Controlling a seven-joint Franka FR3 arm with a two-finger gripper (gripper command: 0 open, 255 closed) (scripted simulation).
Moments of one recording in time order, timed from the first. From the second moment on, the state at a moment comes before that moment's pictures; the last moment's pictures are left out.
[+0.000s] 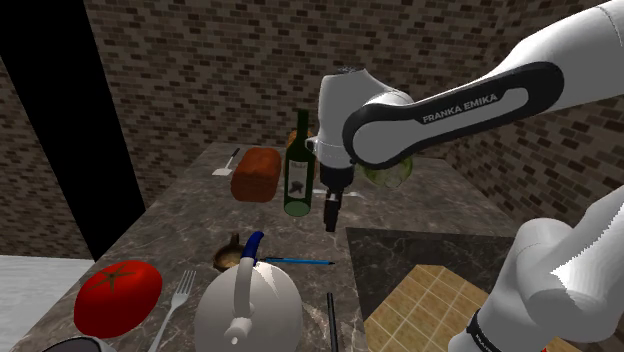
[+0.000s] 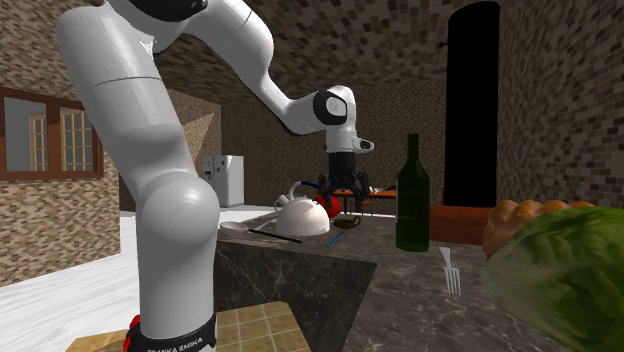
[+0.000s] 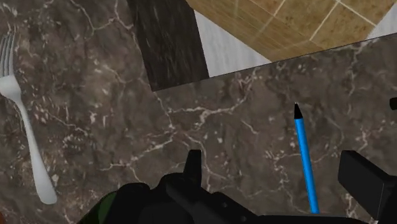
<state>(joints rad) 0.22 -0.36 0.19 -2.43 -0.01 2.03 -0.21</state>
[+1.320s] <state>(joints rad) 0.28 -0.15 0.25 -2.46 -0.02 2.23 -0.29</state>
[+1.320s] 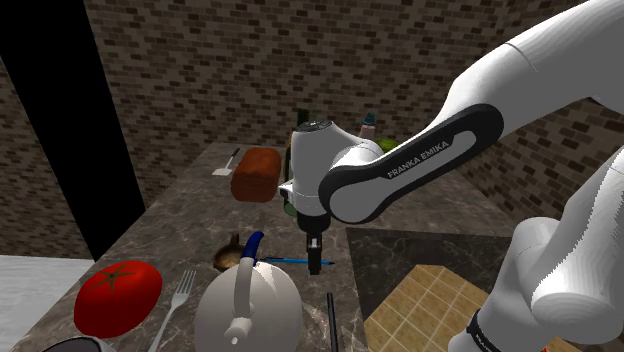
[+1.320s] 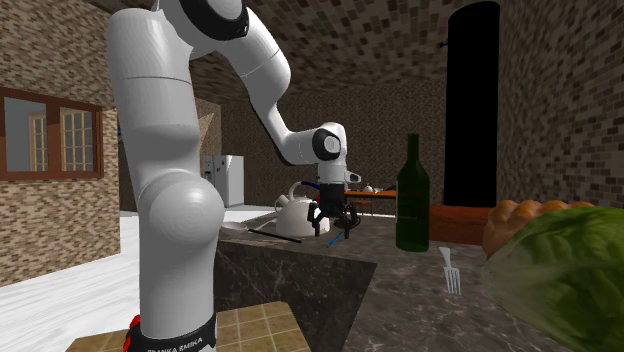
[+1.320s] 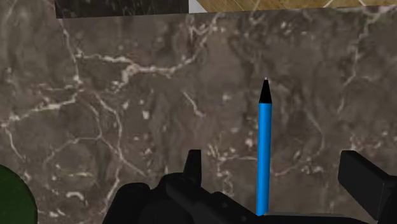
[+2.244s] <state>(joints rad) 0.28 -0.17 0.25 -2.45 -0.02 2.20 -0.29</state>
